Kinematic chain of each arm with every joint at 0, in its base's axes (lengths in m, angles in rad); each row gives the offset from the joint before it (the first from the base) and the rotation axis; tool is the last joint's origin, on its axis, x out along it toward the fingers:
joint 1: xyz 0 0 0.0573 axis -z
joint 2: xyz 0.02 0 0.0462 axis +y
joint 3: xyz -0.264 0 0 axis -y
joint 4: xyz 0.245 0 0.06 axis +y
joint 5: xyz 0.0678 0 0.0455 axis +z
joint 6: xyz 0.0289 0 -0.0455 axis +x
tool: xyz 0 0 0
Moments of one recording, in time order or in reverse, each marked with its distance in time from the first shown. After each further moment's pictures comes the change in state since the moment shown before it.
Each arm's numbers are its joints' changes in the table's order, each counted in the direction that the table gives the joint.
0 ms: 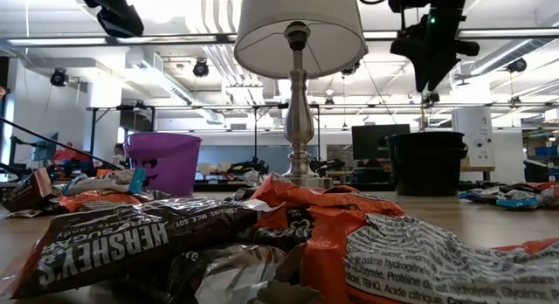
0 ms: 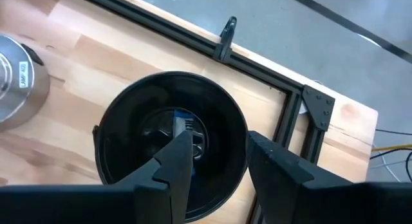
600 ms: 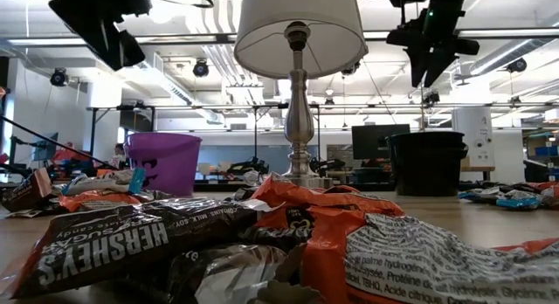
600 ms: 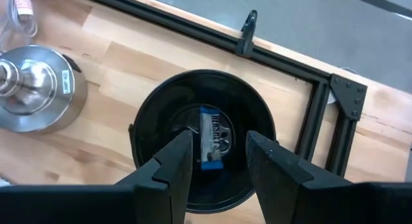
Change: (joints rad) left arm 0.353 0.030 -0.248 -0.152 0.120 -0.151; right arm 0.000 0.000 0.033 0.010 0.091 0.084
